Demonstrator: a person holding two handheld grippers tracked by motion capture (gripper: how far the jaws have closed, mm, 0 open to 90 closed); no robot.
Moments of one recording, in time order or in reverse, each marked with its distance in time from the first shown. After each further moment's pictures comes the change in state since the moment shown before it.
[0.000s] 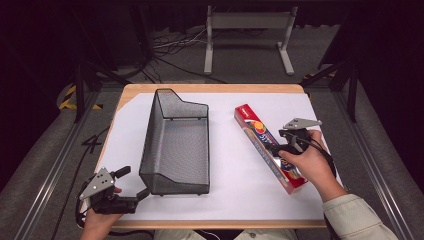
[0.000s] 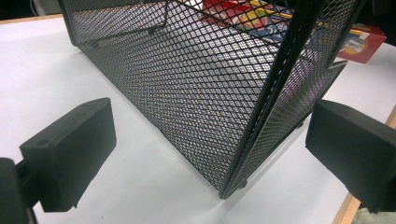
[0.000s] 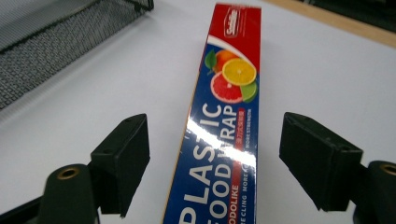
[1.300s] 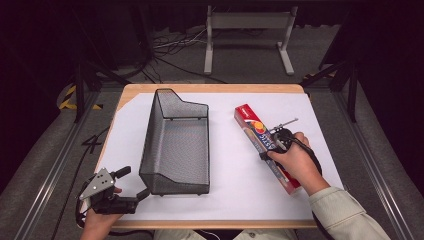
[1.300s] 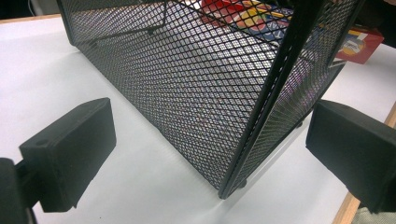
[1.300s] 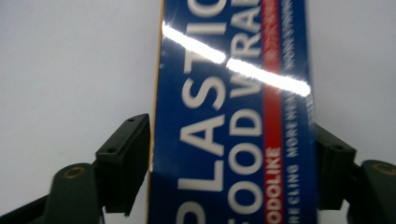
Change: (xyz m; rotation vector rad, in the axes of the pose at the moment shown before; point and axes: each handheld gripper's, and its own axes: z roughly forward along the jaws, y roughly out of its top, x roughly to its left) left arm 0.001 -0.002 0.001 -0.006 -0.008 -0.001; right arm 0.002 -0.008 0.050 0.406 -0.022 0.170
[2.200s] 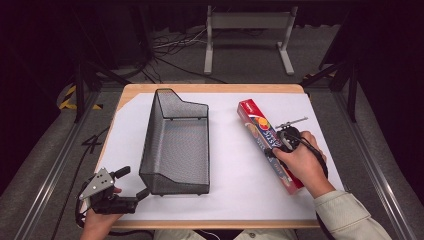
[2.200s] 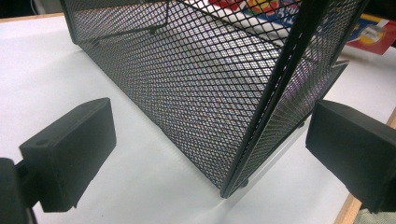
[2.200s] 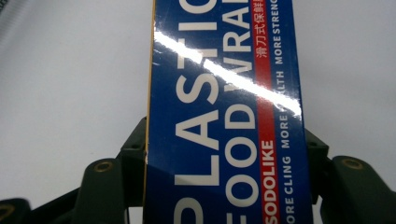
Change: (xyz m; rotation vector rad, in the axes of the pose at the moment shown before) left arm 0.000 0.000 0.000 0.001 0.007 -0.009; right arm 0.005 -0.003 -0.033 -0.073 -0.028 0.066
